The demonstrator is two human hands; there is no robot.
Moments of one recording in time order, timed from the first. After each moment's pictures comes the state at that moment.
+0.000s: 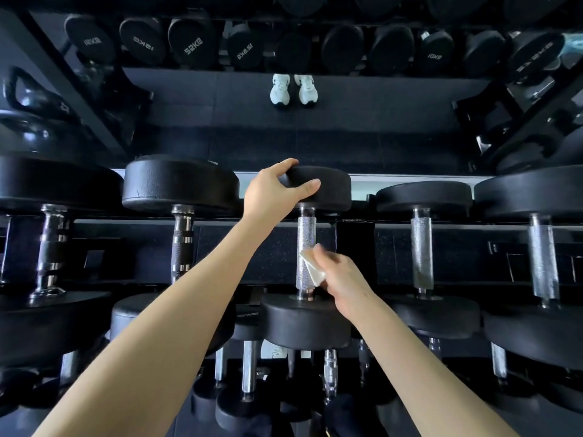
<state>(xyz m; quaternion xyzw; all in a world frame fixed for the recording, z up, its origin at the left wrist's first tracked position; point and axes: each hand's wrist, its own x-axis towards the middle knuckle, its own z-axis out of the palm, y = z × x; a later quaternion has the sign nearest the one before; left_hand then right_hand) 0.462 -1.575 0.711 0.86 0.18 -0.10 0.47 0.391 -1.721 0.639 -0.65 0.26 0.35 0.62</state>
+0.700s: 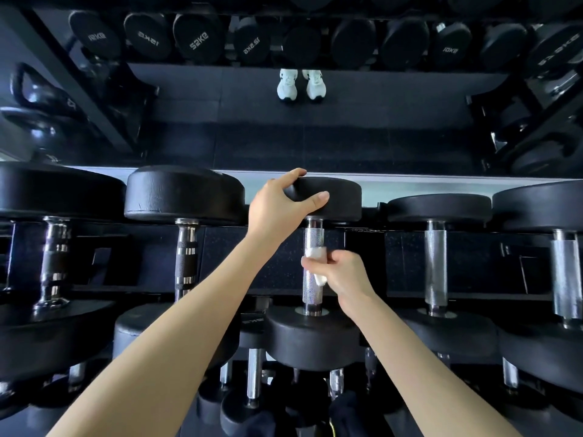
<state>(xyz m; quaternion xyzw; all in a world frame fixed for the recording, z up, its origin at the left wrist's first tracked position) 0.465 -1.573 0.704 0.86 0.18 -0.10 0.47 0.416 -1.708 0.646 -0.70 0.23 0.30 0.60</state>
